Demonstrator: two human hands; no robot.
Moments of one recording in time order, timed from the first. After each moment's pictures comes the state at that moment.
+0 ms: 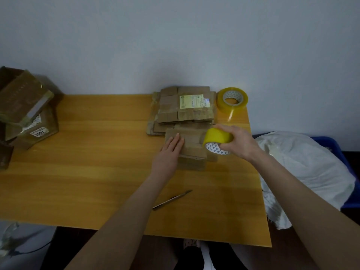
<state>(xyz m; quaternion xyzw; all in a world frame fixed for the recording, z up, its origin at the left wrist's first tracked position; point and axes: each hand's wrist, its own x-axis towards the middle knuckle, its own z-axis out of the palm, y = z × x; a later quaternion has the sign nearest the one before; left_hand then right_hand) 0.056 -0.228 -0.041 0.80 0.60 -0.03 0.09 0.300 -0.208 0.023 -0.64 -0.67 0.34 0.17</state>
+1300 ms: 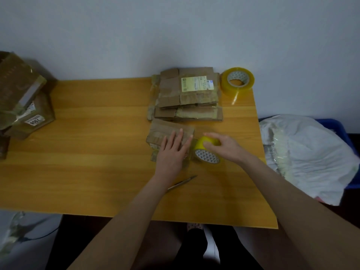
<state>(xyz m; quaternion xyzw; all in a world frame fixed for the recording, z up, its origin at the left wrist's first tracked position) 0.043 -0.262 -0.070 0.84 0.54 0.01 0.03 0.254 -0.240 -0.022 -0.62 -0.62 0.47 0.10</state>
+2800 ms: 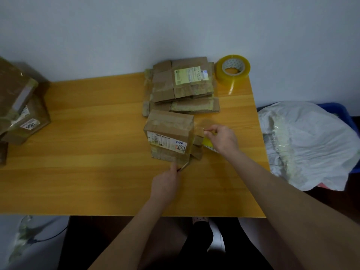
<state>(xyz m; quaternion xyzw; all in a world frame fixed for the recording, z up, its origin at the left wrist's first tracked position) 0.044 -0.331 -0.063 0.74 0.65 -0.09 0.17 0.237 -0.237 -0.046 -0.76 -0.51 0.37 0.14</state>
